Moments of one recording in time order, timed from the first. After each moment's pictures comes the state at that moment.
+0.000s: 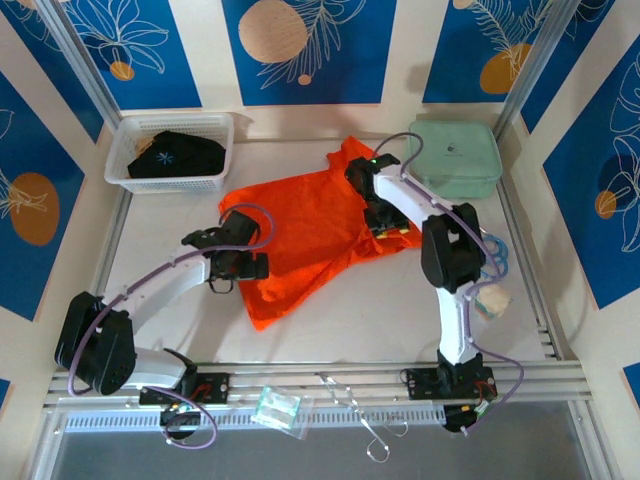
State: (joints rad) left arm -0.53 1.36 0.92 -0.80 -0.16 -0.54; right arm 0.45 2.05 1.72 -1.38 0.37 0.42
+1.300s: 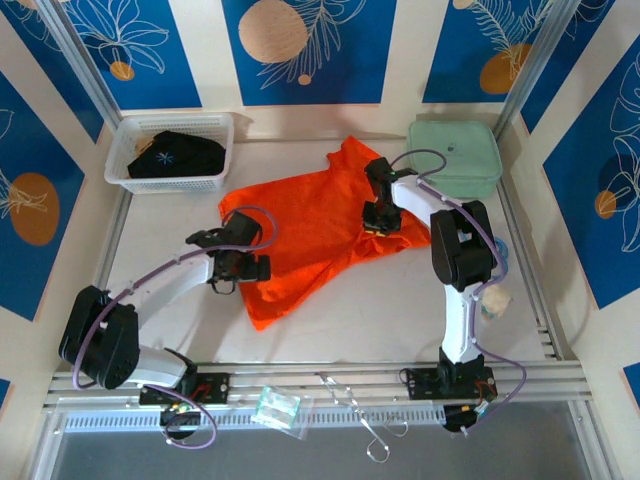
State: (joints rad) left arm -0.53 1.39 0.91 -0.78 -0.14 -0.54; right arm 0.33 2.06 1.55 -0.89 -0.04 0.57
